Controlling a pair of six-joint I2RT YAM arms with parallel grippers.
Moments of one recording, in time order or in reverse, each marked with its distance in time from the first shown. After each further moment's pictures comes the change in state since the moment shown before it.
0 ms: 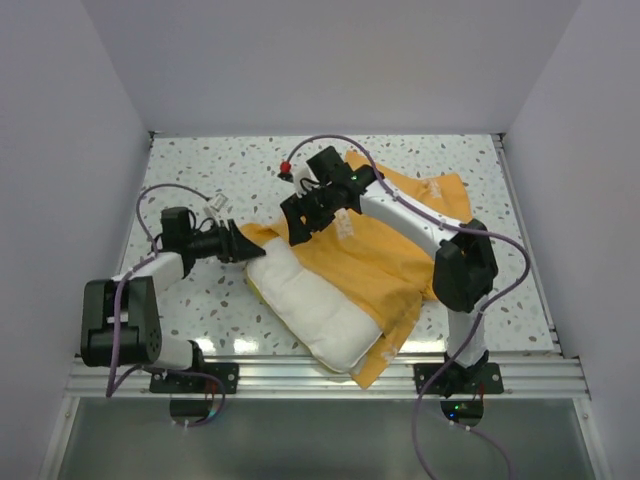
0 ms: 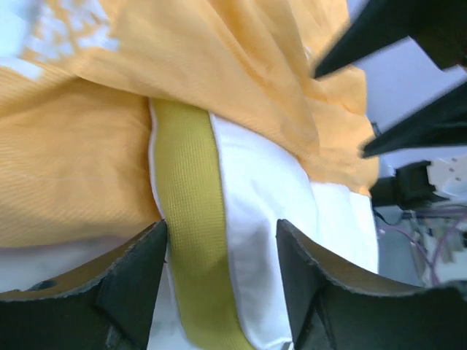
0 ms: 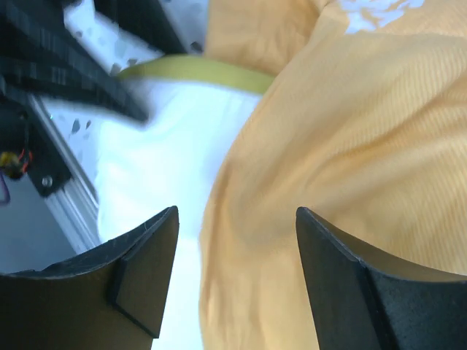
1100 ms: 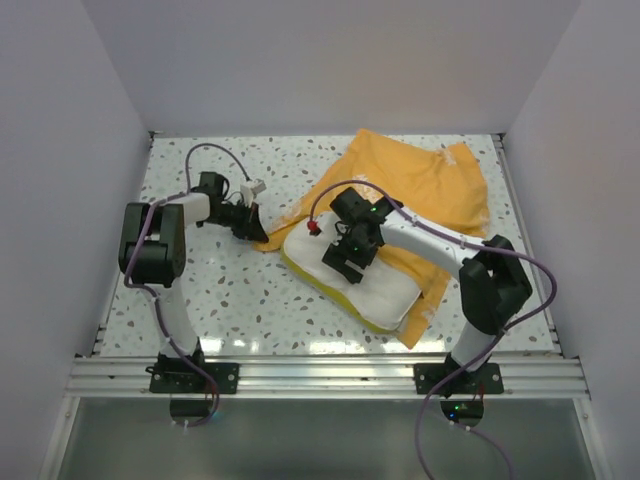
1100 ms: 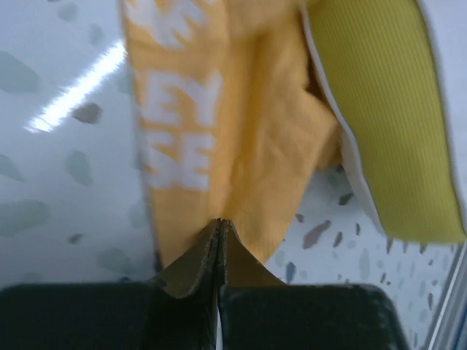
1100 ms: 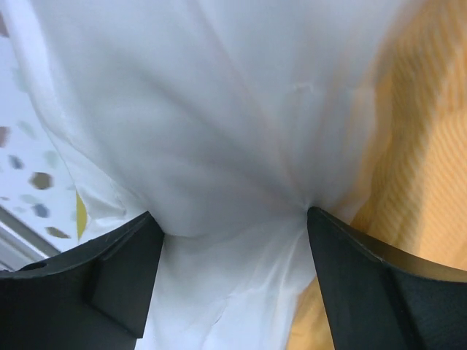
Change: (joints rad) left arm -0.085 0.575 0.682 -0.592 -0.216 0.691; right arm 0.045 -0.267 -0.465 -0.137 0.360 -0.391
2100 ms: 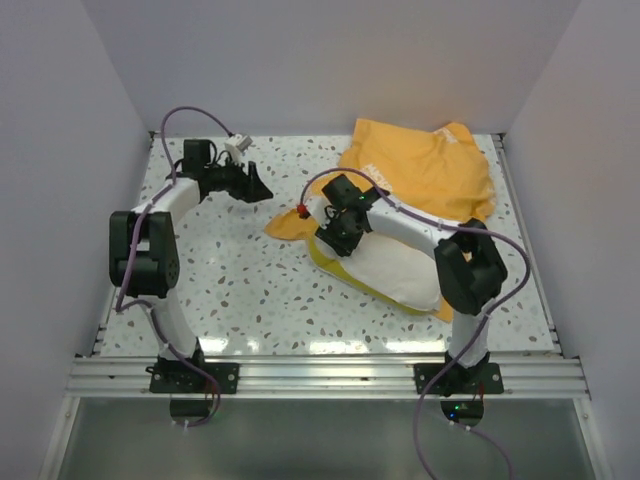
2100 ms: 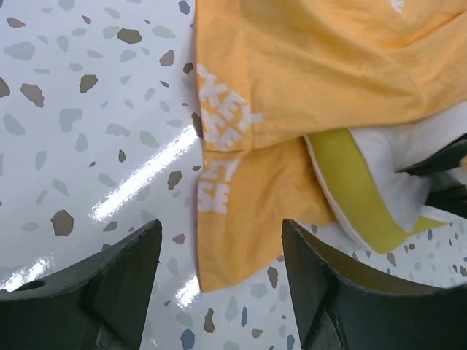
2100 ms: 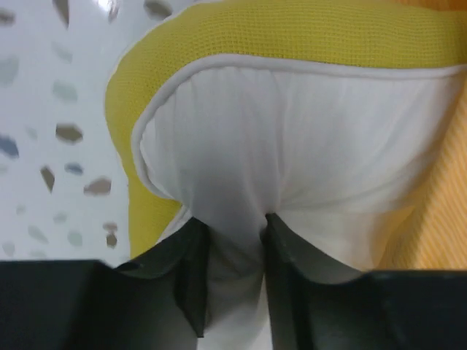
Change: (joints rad) left arm 0.021 -0.146 0.086 0.209 0.010 -0.254; right arm -0.074 0.208 0.182 0.125 0.000 -0.027
